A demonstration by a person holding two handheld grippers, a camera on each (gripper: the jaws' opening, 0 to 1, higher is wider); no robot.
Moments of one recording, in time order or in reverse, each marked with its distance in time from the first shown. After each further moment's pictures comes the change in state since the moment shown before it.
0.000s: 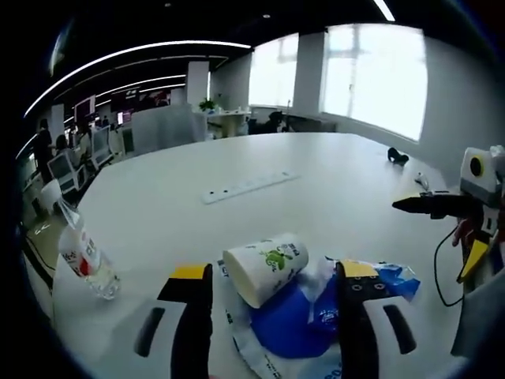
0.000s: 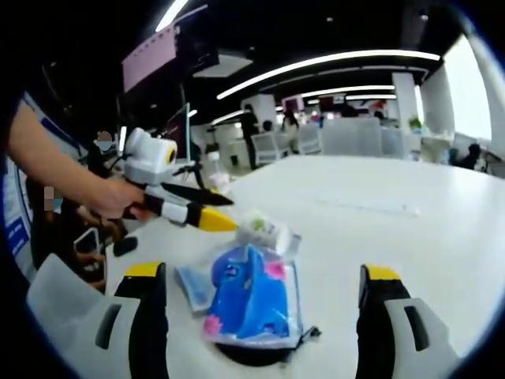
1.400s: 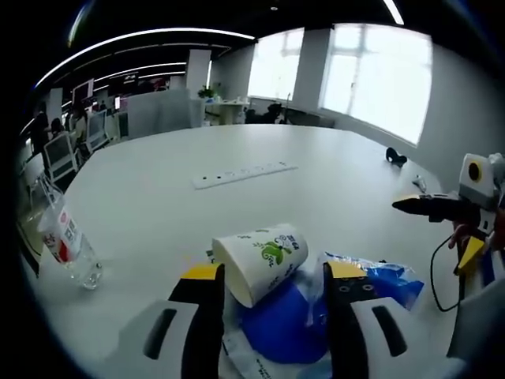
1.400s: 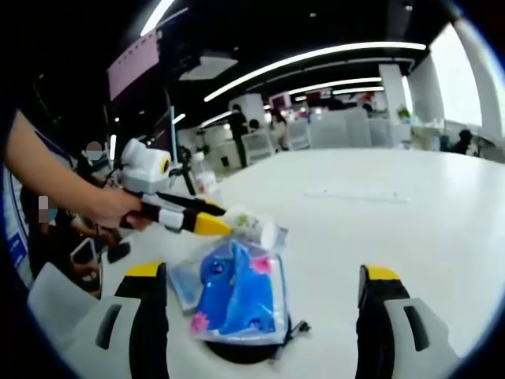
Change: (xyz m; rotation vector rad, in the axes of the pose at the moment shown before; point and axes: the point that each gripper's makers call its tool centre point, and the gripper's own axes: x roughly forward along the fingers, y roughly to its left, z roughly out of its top) left arm 0.018 -0.001 -0.013 -0.065 0.042 -0.036; right arm 0.000 -0.020 -0.008 0.062 0.001 -0.039
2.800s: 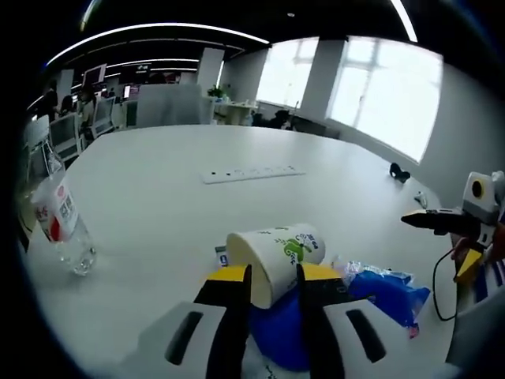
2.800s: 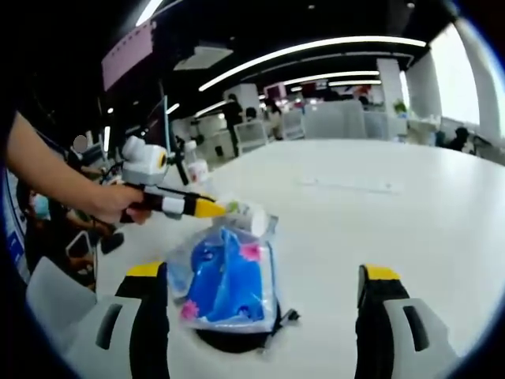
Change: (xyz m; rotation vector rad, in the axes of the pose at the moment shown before) left arm 0.006 0.020 -0.009 -0.090 -0.040 -0.009; right arm -0.001 -0.007 -0.014 -0.010 0.064 -0.035
